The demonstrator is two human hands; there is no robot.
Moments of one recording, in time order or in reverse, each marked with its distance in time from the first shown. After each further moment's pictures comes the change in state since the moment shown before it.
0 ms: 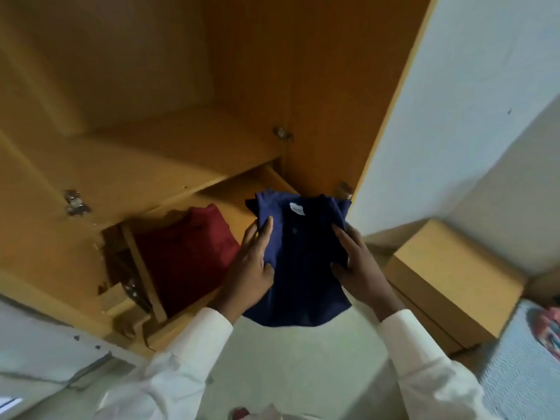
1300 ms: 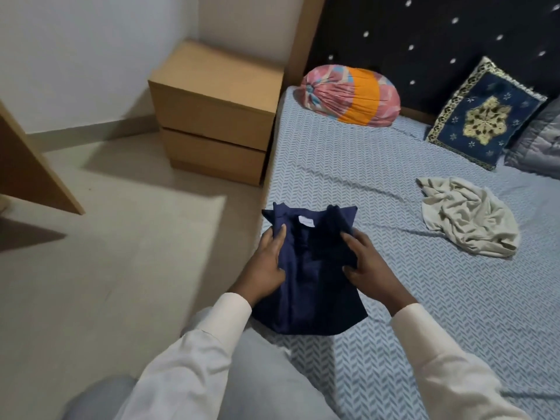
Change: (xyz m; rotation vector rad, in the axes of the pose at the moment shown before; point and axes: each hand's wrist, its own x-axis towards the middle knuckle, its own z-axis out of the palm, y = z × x) left_hand -0.344 -0.053 0.641 -0.188 -0.977 0.292; right_hand -0.649 0.377 0.142 -0.109 0.290 0.830
